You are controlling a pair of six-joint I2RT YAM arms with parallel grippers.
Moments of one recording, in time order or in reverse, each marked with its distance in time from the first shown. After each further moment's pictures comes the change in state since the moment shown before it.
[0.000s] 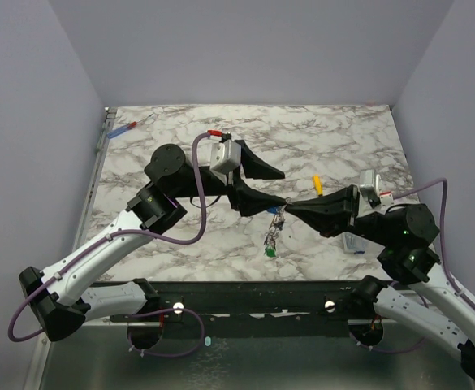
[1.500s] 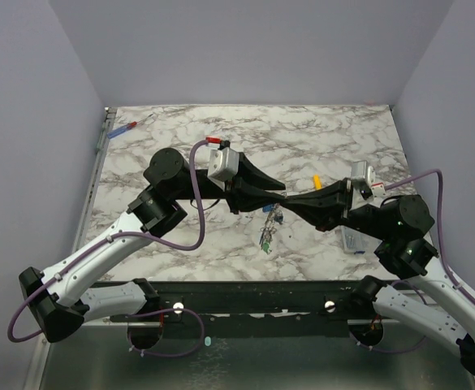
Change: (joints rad) left arm -0.005 -0.010 -0.043 0.066 0.040 0.024; right arm 0.000 0.063 0.061 -0.039 0.004 -0.019
